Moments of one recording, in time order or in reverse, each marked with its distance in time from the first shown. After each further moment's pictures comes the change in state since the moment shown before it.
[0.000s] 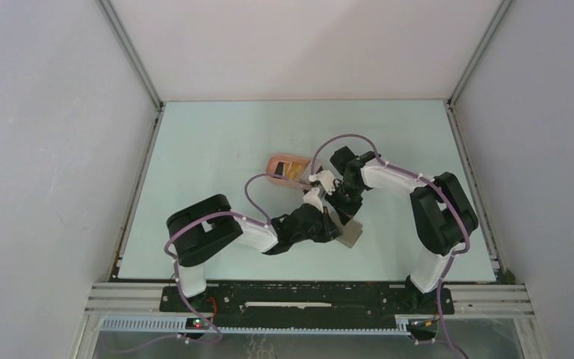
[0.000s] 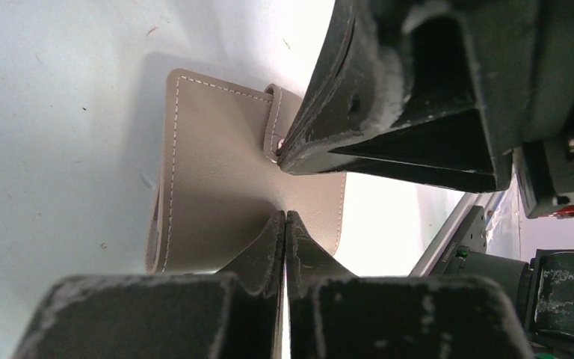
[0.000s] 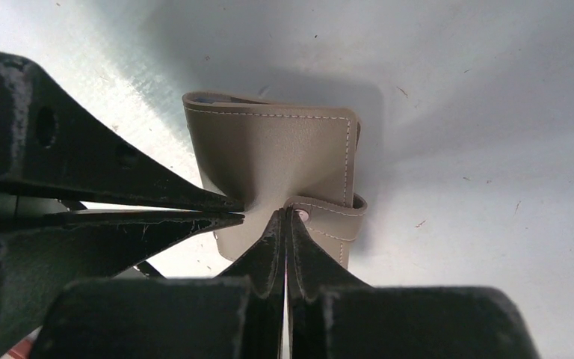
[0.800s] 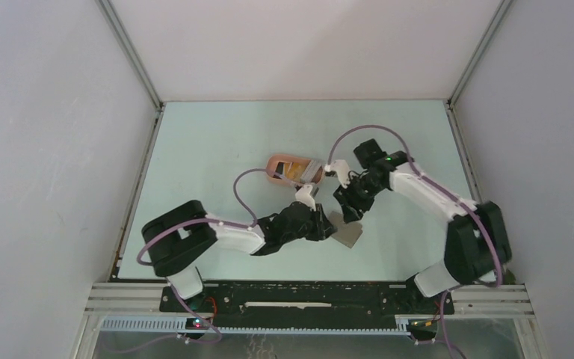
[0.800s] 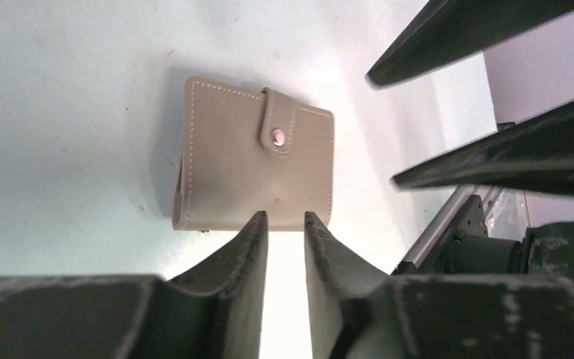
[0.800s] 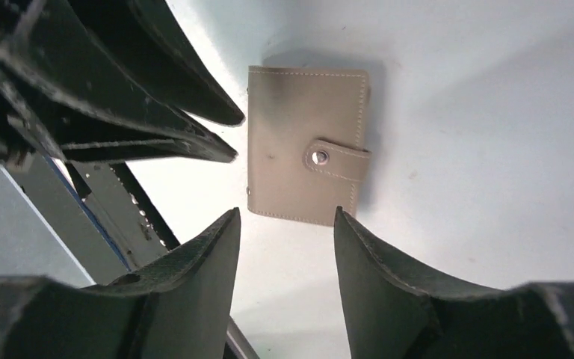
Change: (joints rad) left arm 0.006 -0.135 -0.057 -0.066 -0.026 0.068; right arm -0.087 -0.212 -0.058 -0.033 -0.143 -0.068
